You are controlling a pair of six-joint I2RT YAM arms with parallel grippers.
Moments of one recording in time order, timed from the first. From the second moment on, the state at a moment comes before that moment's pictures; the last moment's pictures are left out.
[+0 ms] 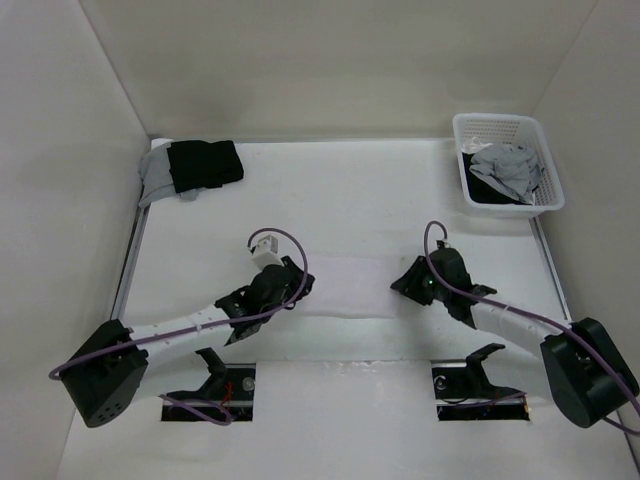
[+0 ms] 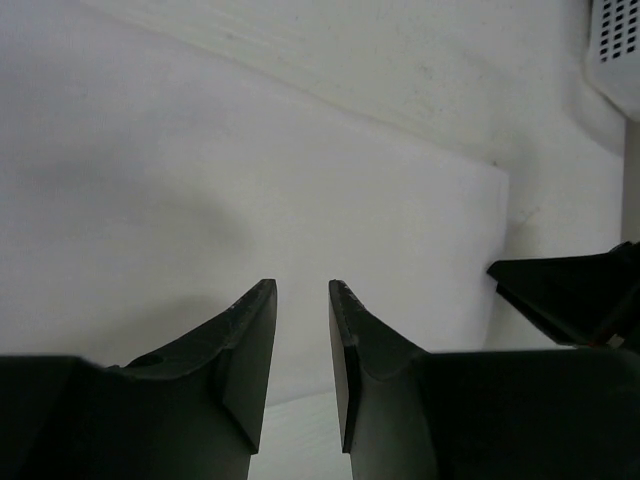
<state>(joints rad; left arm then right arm) -0.85 1.09 0.34 0.20 -0.35 -1.03 0.44 1.14 0.33 0.05 -0.08 0.92</state>
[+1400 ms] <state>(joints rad) -0.31 0.61 0.37 0.04 -0.14 -0.93 1.02 1.82 1.35 -0.27 0.12 0.87</state>
